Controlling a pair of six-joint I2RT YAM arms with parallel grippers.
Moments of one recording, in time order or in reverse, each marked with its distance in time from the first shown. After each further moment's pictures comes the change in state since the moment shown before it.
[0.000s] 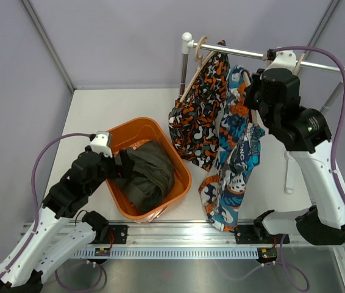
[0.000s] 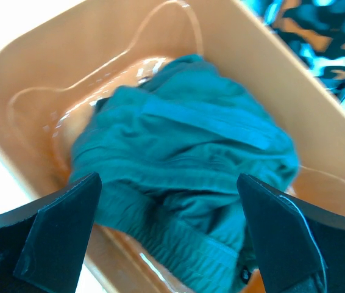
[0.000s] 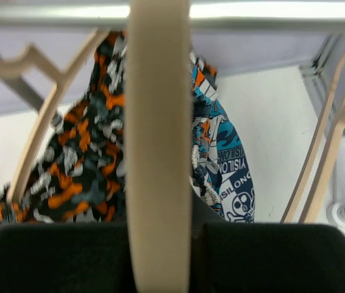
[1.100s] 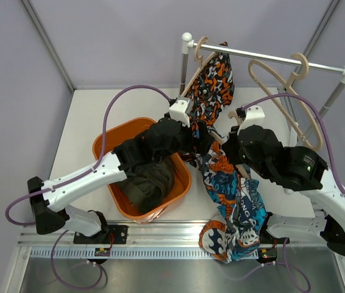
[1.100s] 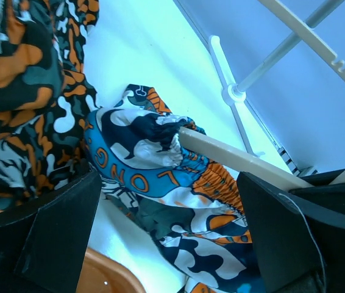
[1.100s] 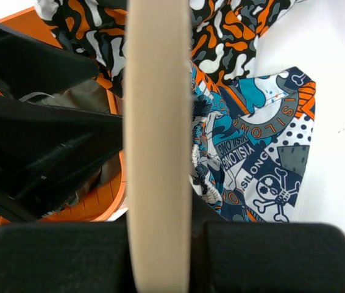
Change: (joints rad) left arm -0.497 0.793 0.600 0.367 -0.082 -0.196; right arm 0.455 -0.280 -0.405 -0.190 -0.040 0.227
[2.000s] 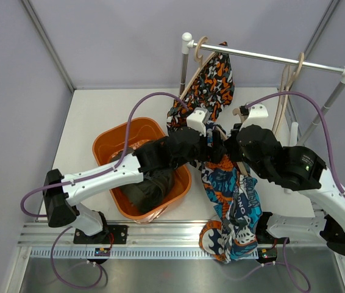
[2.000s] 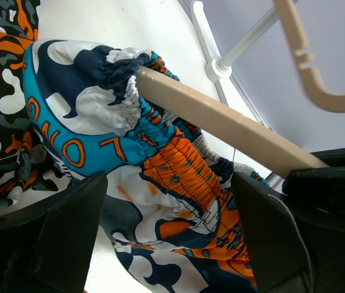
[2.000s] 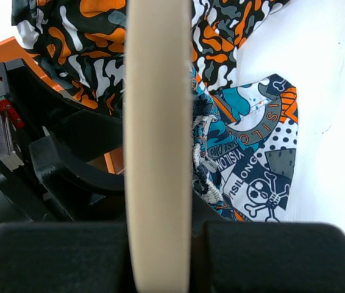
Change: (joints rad) left arm -0.071 0.129 -0.005 0.071 0.010 -0.075; right arm 0.003 0.004 -0.004 0.010 0.096 0.035
